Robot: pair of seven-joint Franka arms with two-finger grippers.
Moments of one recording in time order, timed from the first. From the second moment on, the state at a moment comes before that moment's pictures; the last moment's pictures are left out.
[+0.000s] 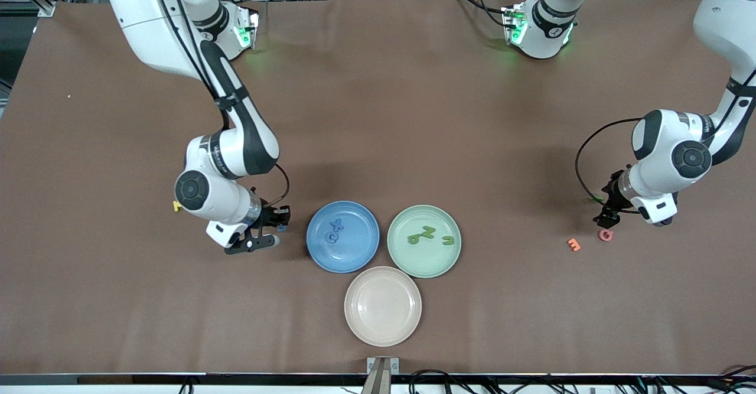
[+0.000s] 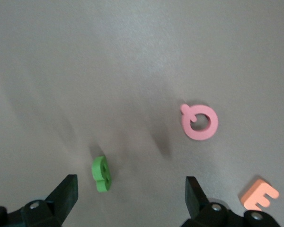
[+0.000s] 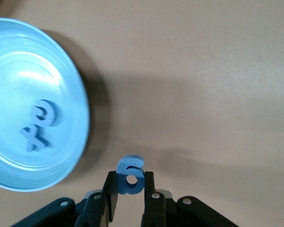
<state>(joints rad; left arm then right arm) 0.62 0.52 -0.52 -2.06 0.49 2.48 -1.39 0.42 0.63 -0.10 -1.68 0.33 2.29 -0.02</state>
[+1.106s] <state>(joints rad) 0.64 0.58 -0.52 -2.08 0.56 2.55 -1.39 0.55 0.71 -0.10 -1.54 0.33 2.24 0.45</state>
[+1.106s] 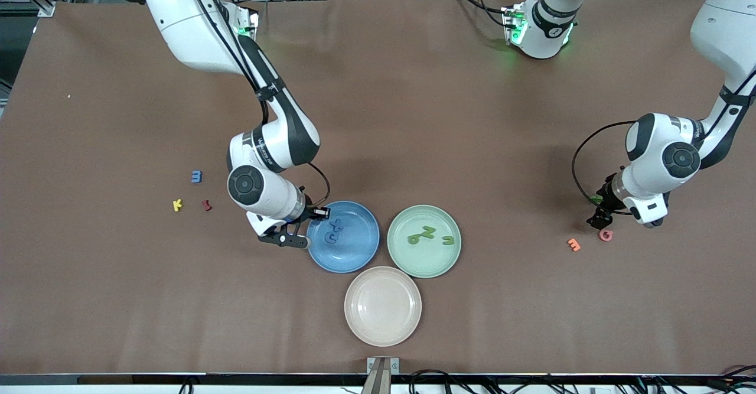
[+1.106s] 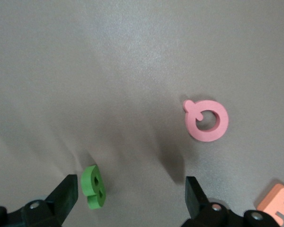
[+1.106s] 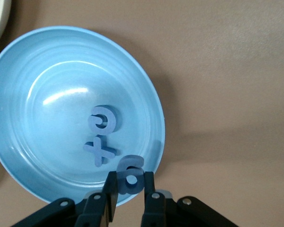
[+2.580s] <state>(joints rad) 0.56 0.59 -0.76 -1.99 0.56 2.59 -1.48 0.48 0.73 -0.12 -1.47 0.26 2.03 0.39</state>
